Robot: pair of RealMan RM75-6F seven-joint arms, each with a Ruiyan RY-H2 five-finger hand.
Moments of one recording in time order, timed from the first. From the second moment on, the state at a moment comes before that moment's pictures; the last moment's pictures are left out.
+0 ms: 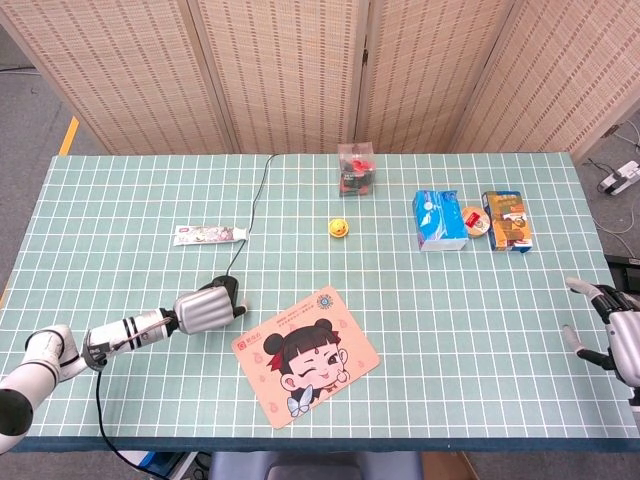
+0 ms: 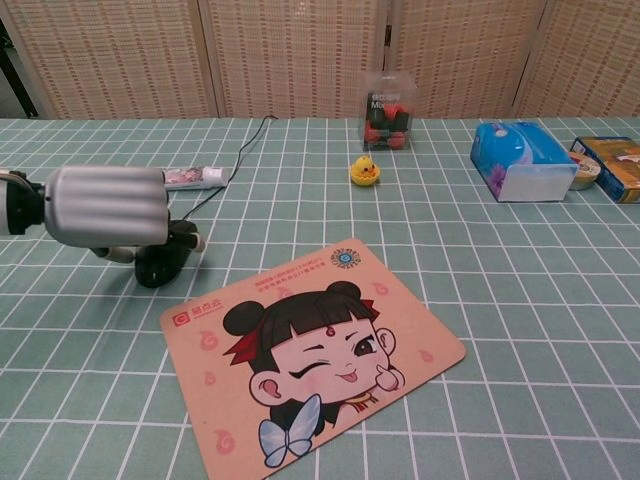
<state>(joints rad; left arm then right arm) -0.91 -1.59 0.28 -0.63 2.02 1.26 0.17 0.09 -1.04 0.07 -1.51 -1.50 1.46 0.30</state>
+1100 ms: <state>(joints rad) -0.92 -1.45 0.24 -1.03 2.00 1.25 0.36 0.08 -1.02 0.07 -1.51 -1.52 1.48 0.33</state>
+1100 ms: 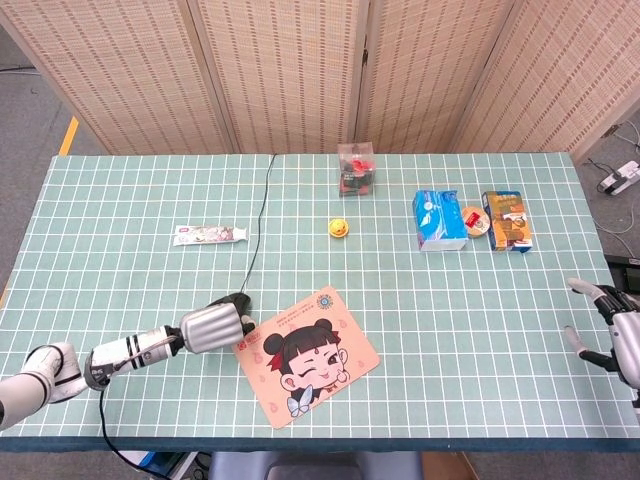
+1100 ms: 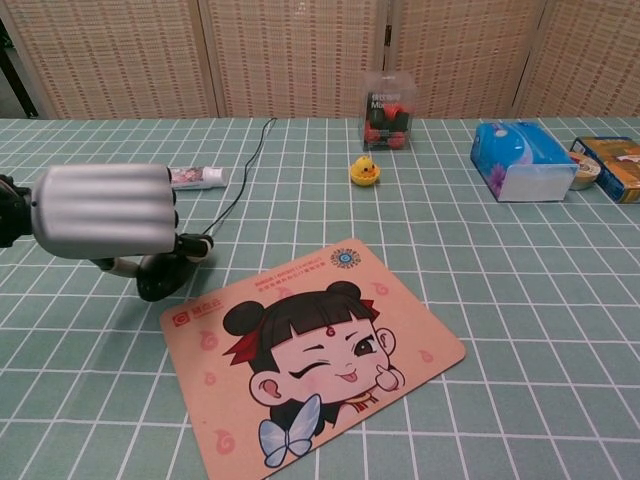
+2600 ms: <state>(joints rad) -0.95 -1.52 -0.03 -1.66 1.61 0.76 0.98 0.01 -0.94 0.06 -1.55 -1.53 1.57 0.41</state>
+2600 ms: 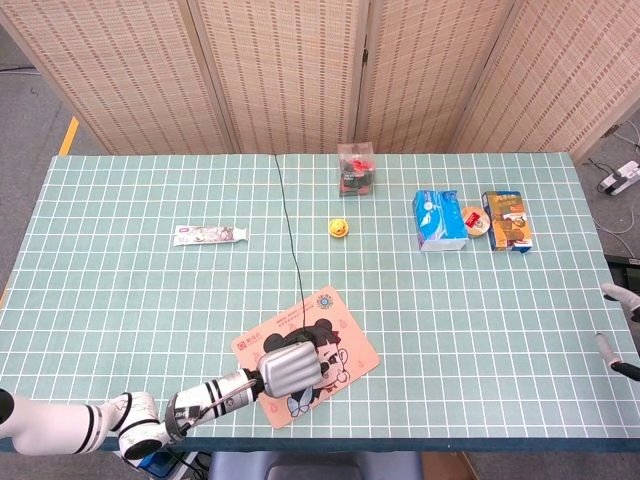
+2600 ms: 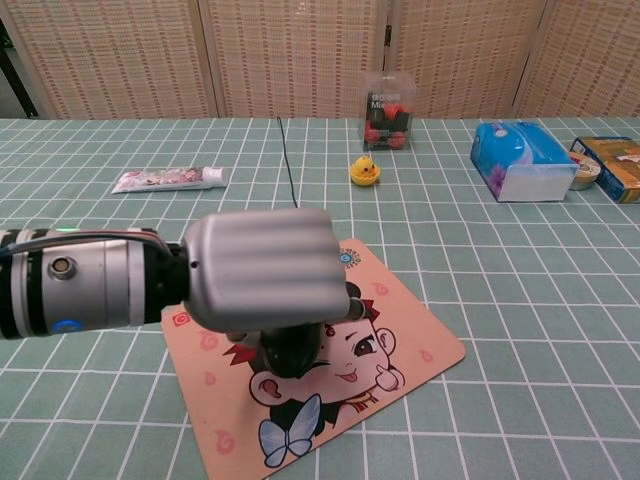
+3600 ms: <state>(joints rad) -0.90 -1.41 -0.01 -1.73 1.54 0.84 1.04 0.02 -0.94 0.06 -1.55 -1.55 1.56 0.40</state>
